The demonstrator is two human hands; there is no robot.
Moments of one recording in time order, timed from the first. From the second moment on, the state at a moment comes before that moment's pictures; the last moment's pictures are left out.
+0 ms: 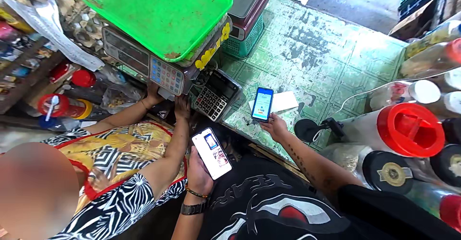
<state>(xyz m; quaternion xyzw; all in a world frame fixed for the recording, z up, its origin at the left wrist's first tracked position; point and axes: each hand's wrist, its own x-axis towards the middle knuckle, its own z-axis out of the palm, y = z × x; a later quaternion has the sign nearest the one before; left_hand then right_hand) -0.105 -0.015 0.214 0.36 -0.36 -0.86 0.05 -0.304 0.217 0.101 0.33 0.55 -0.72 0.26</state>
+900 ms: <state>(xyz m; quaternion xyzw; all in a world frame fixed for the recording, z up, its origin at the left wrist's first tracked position) -0.077 -0.030 0.200 0.38 -0.37 -0.84 0.08 -0.289 0.227 0.074 0.15 0.65 -0.70 0.27</state>
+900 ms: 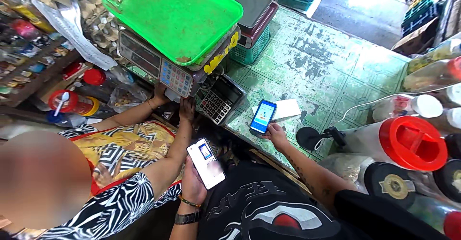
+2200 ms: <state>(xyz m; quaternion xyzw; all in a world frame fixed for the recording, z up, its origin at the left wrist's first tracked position) -0.205 0.026 0.195 -0.07 -0.87 -0.21 -0.44 -0.247 0.227 0.141 -0.01 0.75 -0.64 0.18</state>
